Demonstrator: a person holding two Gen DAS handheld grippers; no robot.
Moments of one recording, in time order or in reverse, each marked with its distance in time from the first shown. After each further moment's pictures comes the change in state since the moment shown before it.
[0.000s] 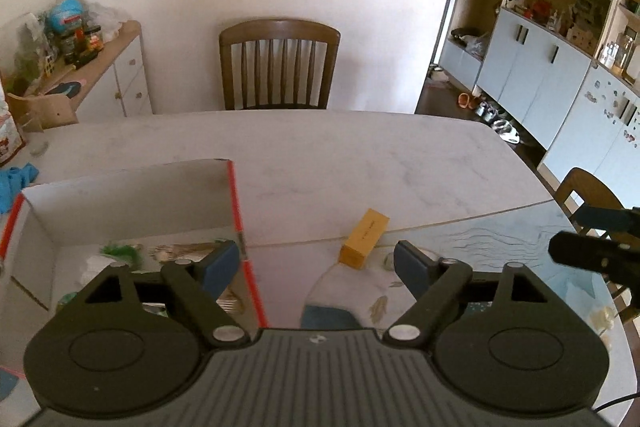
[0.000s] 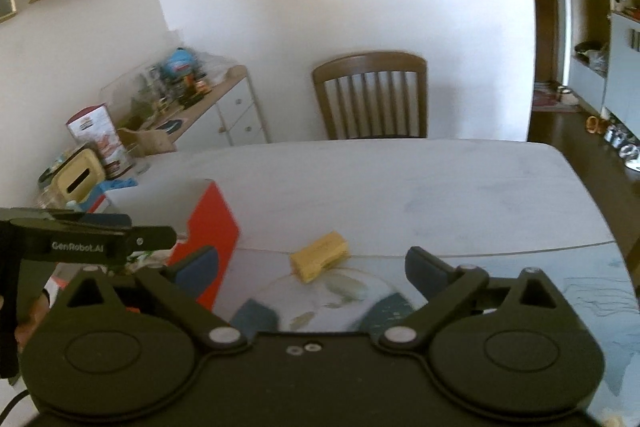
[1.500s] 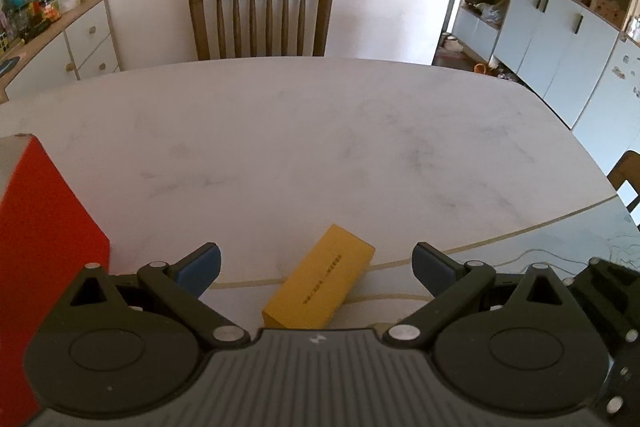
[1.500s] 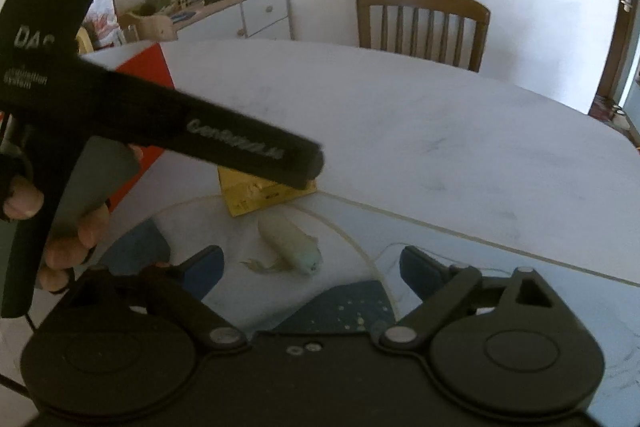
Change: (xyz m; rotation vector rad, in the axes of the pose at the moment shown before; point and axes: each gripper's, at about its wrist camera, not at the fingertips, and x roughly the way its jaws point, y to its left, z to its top) left arm 0.184 -0.067 -0.012 0.002 0.076 0.036; right arm 0.154 -0.045 -0.051 -0.255 0.192 0.091
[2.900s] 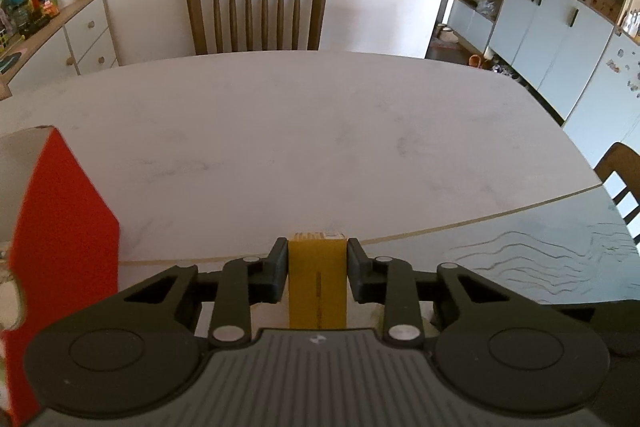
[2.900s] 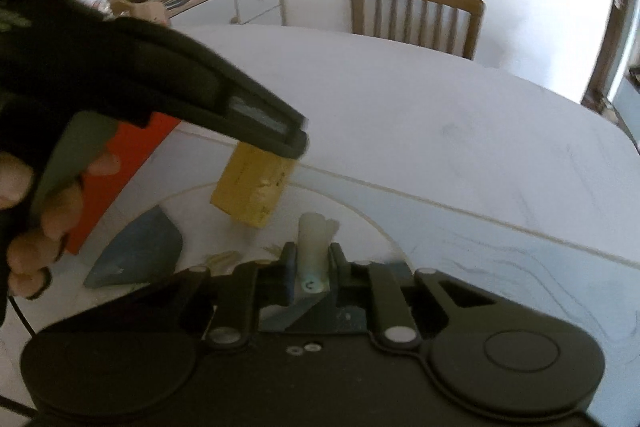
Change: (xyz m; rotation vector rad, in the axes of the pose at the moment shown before) left arm -0.029 -0.003 0.007 0.005 0.038 -0.018; right arm -0.017 0.018 -0.018 0.031 0.030 -0.054
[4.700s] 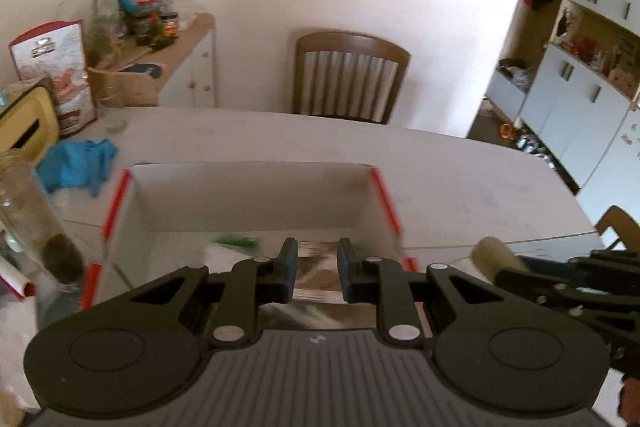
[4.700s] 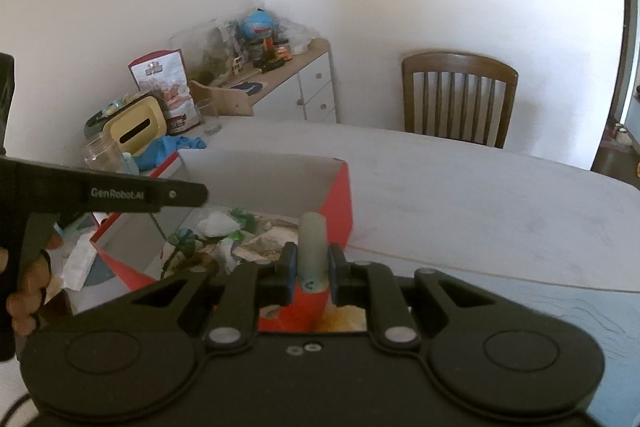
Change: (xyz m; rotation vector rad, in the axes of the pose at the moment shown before) left arm -0.187 0.199 -0.031 -0.123 -0.140 0.067; right arm -0.080 0.152 0.085 0.027 -0.167 0.072
